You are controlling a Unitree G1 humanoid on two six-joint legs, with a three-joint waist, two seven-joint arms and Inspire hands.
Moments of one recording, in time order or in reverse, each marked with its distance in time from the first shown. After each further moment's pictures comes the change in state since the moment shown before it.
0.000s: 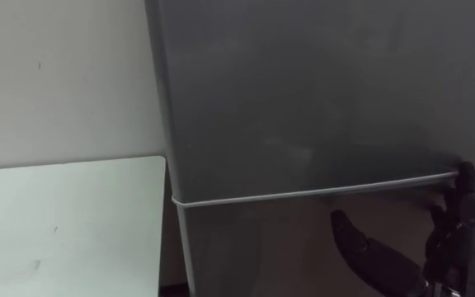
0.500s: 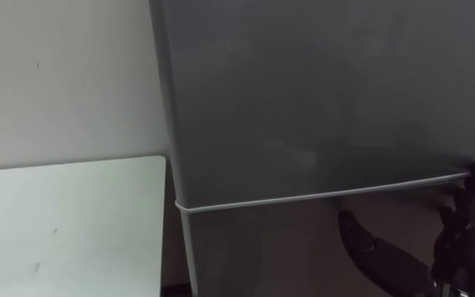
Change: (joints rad) left arm 0.000 -0.009 0.000 -0.009 -0.002 0.052 0.038; right arm 0.000 0.000 -0.017 0.001 0.000 0.000 0.000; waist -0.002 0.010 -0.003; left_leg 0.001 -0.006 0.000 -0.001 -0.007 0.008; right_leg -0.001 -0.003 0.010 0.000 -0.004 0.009
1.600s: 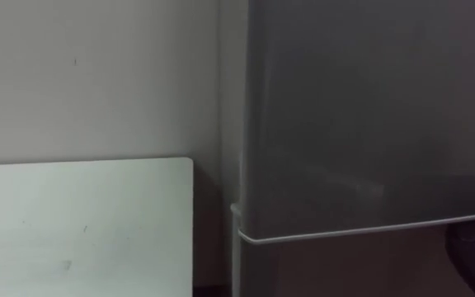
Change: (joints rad) left arm 0.053 -0.016 0.062 -0.071 -0.014 0.029 0.064; right arm -0.017 -0.042 -0.166 0.033 0.193 -0.003 -0.074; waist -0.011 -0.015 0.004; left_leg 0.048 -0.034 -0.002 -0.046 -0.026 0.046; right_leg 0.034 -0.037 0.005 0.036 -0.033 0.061
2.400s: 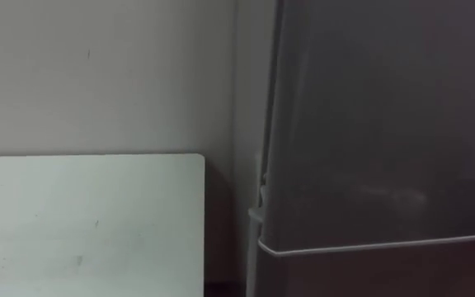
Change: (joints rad) left arm 0.007 -0.029 0.112 -0.008 0.031 0.007 0.018; right arm 0.014 -0.066 -0.109 0.004 0.045 0.004 -0.101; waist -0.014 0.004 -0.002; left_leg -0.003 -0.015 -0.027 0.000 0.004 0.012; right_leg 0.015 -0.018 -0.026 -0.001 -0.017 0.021
